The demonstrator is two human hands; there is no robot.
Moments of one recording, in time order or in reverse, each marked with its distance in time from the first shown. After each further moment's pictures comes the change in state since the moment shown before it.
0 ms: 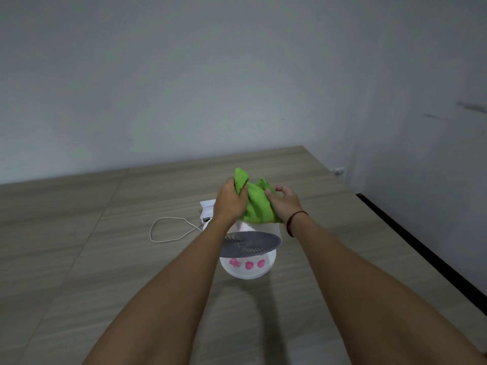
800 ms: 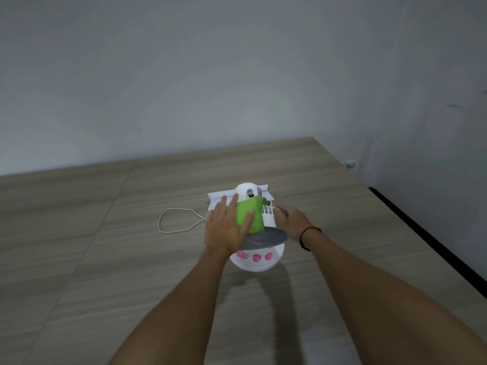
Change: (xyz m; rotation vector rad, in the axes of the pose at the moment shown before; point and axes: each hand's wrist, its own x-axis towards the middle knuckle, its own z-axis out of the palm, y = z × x) left_hand -0.051 -0.077 0.008 0.479 0.020 0.133; right_hand -0.003 0.055 -0.013 -0.614 -0.258 -0.093
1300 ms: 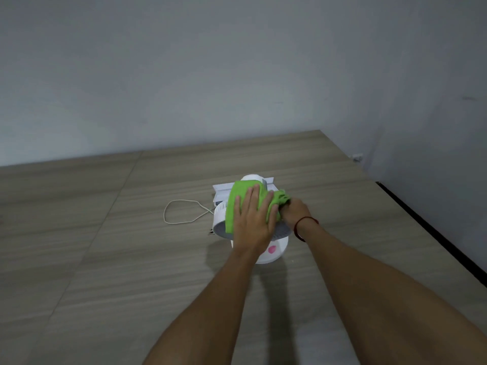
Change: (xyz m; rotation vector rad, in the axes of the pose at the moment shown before) left_hand -0.016 0.042 0.021 0.032 0.229 0.178; right_hand 0.007 -0.015 0.014 -0.056 0.087 0.135
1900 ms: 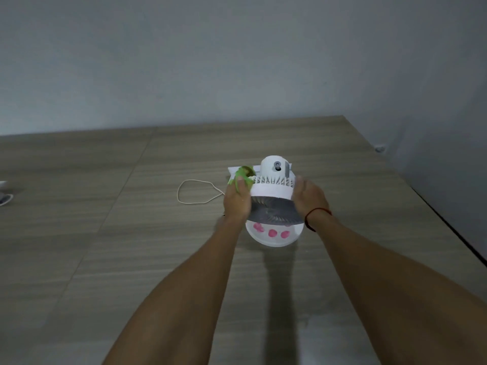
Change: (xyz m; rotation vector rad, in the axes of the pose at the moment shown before) left_hand 0.030 -0.067 -0.006 -0.619 -0.084 -0.768; right_hand 0.013 -0.011 0.021 -0.073 0.179 -0.077
